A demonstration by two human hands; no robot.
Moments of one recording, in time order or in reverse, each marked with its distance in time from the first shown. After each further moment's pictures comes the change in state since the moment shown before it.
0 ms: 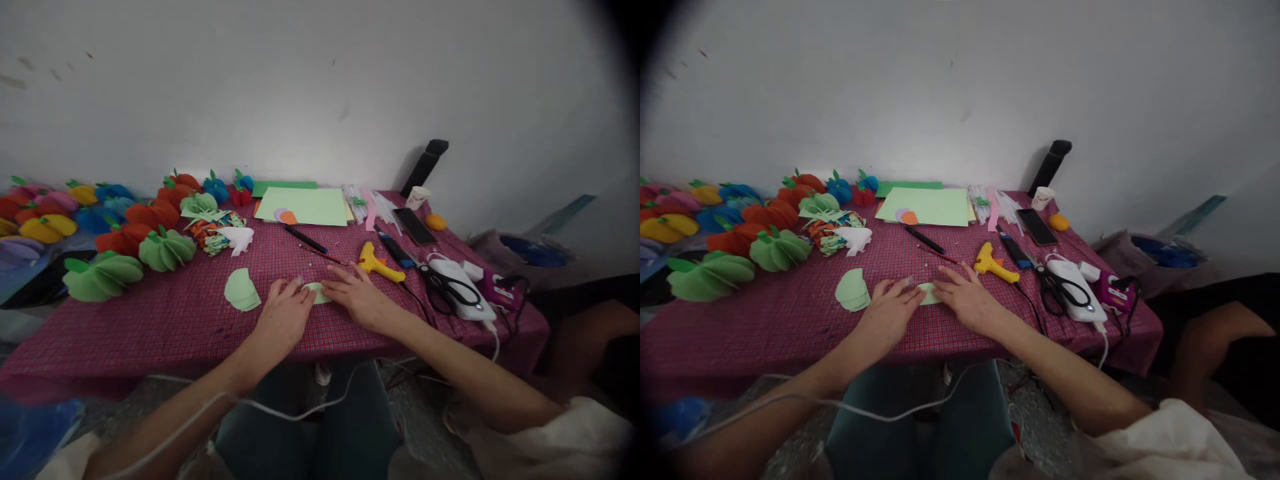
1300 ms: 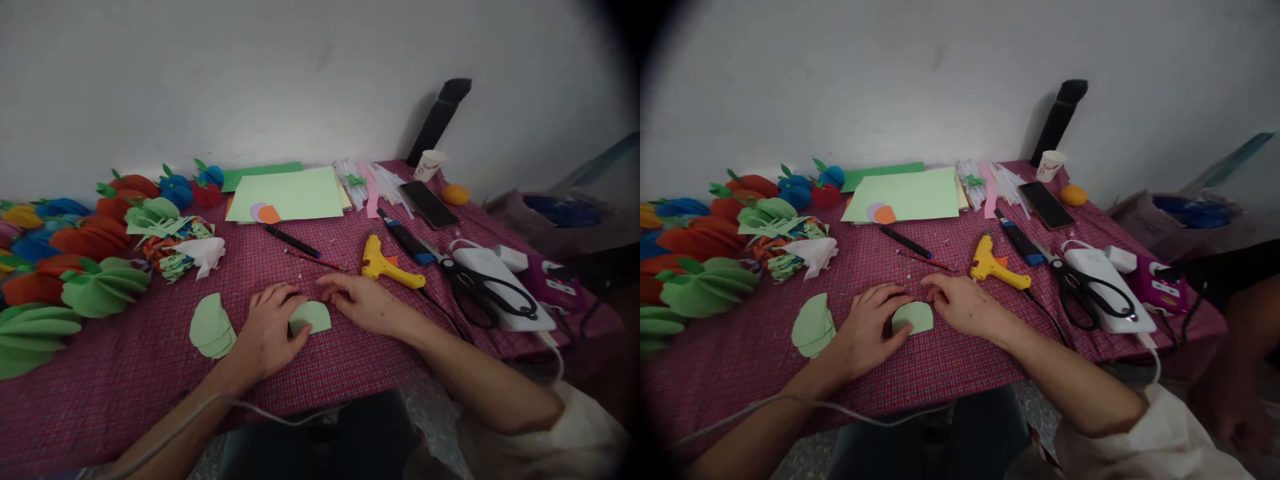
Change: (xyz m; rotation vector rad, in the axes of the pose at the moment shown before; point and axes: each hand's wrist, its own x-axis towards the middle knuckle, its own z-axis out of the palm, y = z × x) left_hand 0.039 -0.032 0.010 -0.330 -0.043 -0.102; right_hand 0.028 0.031 0.005 0.757 0.127 0.431
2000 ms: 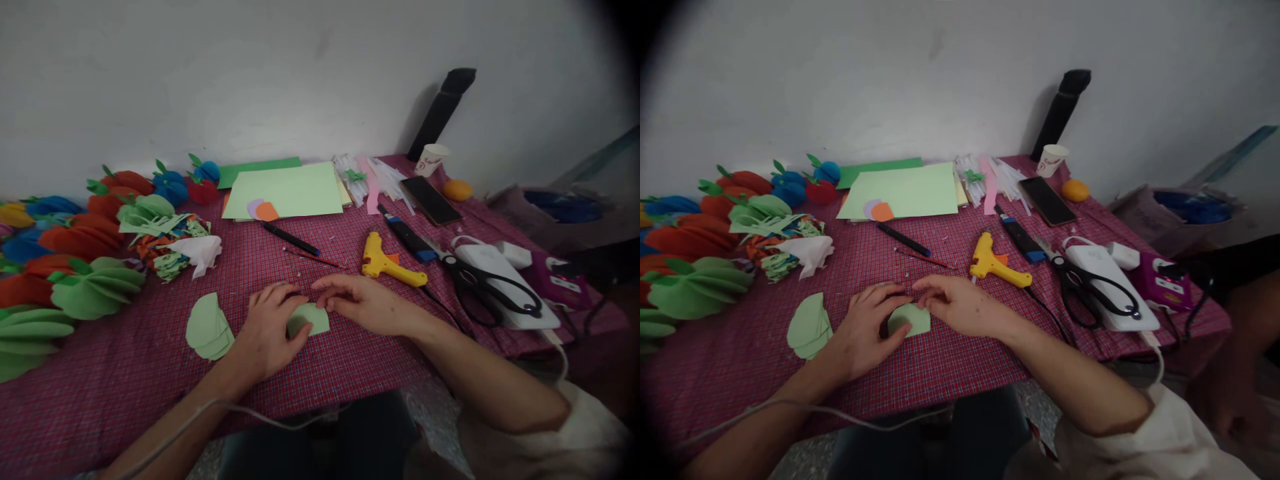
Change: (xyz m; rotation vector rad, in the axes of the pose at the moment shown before) left_hand 0.003 0.002 -0.001 -0.031 -0.005 -0.002; right_hand -0.001 -0.002 0.000 0.455 -0.146 0.049
